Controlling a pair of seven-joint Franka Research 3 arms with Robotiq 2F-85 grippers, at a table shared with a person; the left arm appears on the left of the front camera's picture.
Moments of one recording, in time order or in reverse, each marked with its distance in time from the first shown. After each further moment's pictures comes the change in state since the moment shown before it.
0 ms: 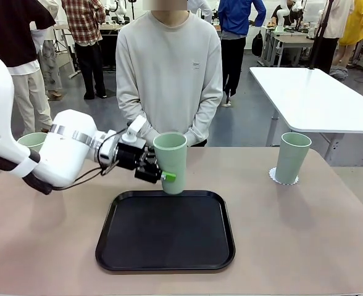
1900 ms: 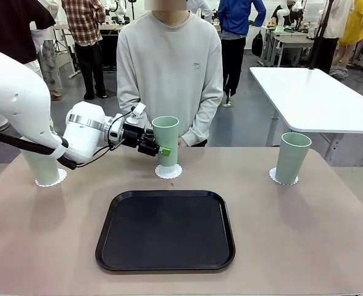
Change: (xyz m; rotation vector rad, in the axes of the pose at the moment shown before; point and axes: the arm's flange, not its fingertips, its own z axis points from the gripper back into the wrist) left arm -0.044 0.167 0.030 0.044 0.020 0.019; right arm 0.000 0.000 0.000 0.000 0.000 0.000
